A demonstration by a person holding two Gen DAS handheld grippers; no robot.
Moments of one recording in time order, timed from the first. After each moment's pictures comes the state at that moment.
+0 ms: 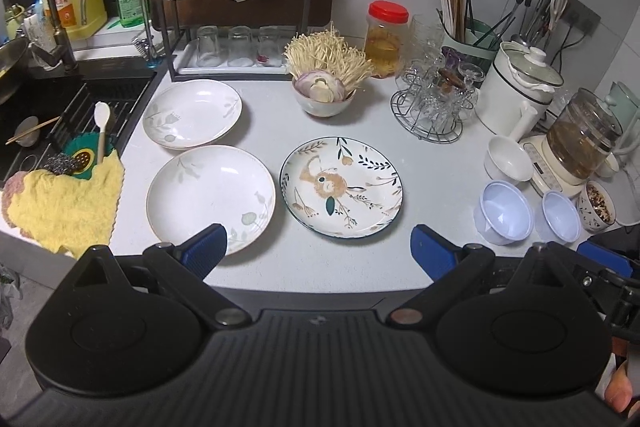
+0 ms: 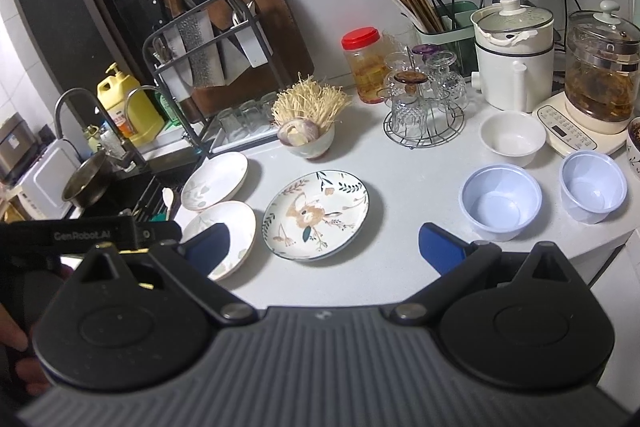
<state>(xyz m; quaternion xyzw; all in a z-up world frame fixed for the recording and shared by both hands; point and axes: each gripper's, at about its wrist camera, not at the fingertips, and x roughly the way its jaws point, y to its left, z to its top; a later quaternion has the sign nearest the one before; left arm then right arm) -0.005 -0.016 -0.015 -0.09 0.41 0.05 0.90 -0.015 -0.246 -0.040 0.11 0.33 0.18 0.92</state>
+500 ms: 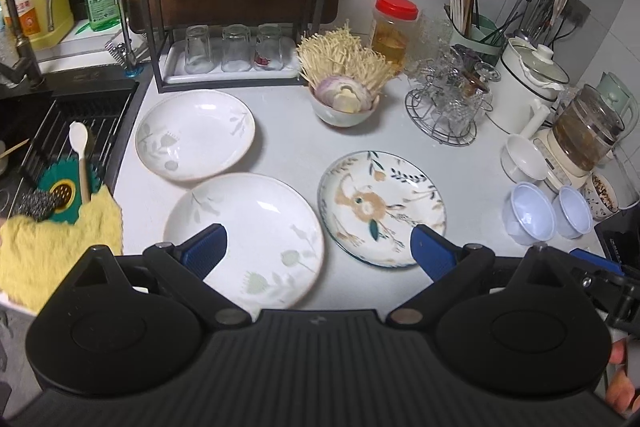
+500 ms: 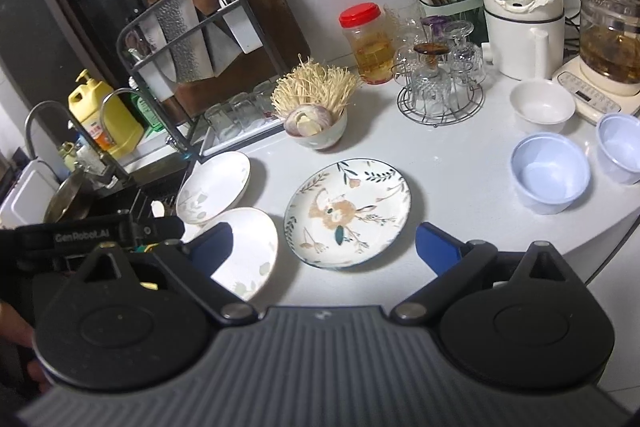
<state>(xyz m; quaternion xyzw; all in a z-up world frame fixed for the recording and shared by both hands) 0.059 0.099 -0.043 -0.08 0.42 -0.02 0.90 0.016 -0.157 -0.062 0.14 0.35 0.13 0.92</state>
